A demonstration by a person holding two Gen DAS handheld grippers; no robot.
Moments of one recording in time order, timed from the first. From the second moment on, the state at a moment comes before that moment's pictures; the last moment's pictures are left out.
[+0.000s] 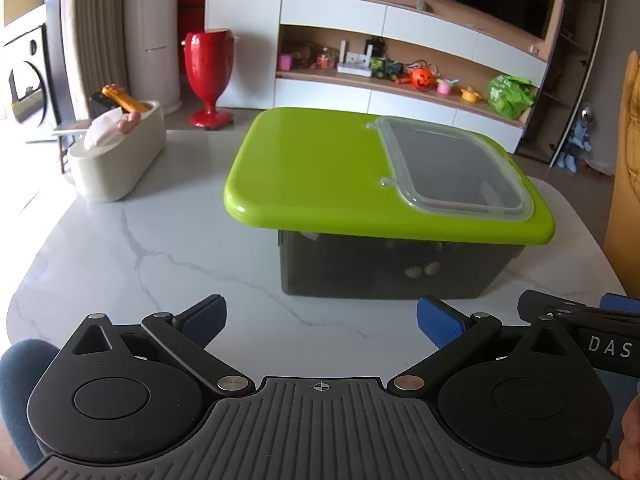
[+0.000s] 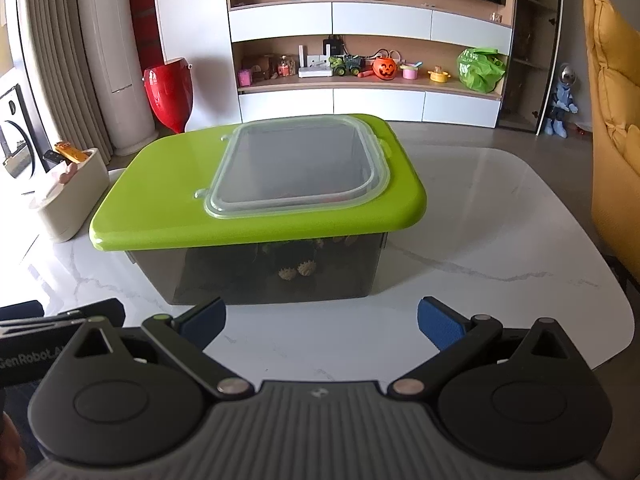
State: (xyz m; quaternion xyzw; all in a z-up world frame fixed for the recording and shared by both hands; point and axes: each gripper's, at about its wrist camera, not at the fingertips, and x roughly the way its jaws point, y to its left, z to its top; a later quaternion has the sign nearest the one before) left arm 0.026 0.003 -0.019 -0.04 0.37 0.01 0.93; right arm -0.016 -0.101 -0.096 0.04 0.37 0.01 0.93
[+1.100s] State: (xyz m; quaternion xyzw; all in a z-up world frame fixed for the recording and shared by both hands) left arm 0.023 -0.002 -0.023 -0.04 0.37 0.00 0.93; right arm -0.014 -0.102 -0.104 0.03 0.37 0.00 0.93
